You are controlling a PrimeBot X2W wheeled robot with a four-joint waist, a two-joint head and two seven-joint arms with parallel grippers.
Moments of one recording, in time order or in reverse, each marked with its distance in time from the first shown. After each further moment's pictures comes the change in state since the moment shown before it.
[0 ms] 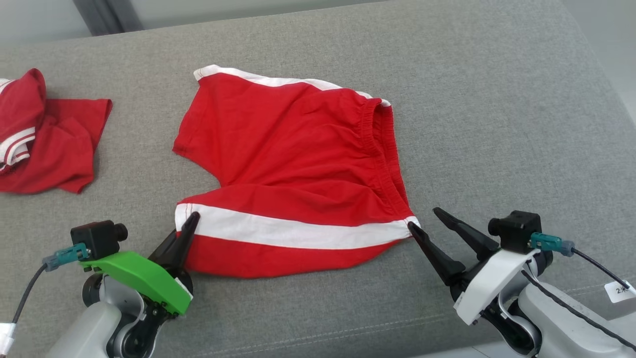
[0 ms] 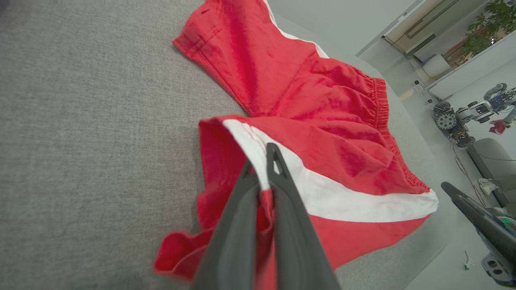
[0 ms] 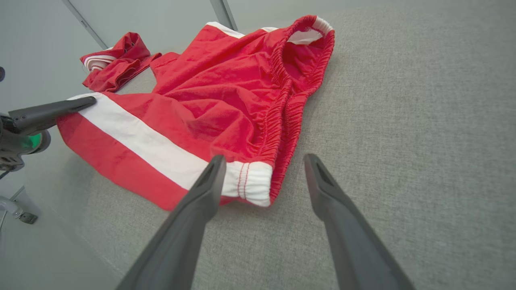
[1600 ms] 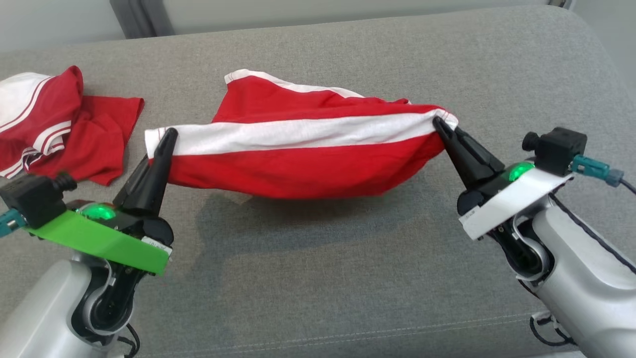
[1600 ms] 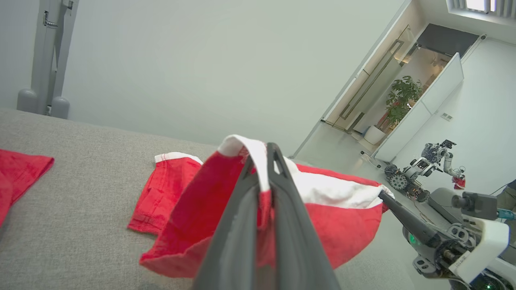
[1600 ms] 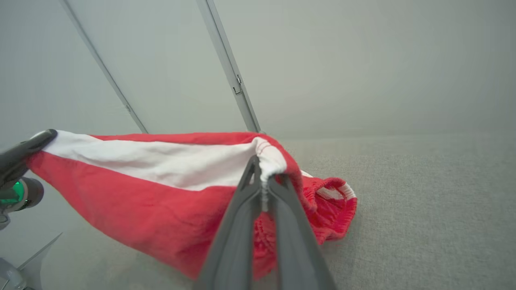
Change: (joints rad) left arm -0.046 0.073 0.087 -0.329 -0.014 0.000 -0.132; right arm -0.155 0.021 -0.139 -0.079 0.067 0.000 0.000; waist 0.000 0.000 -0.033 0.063
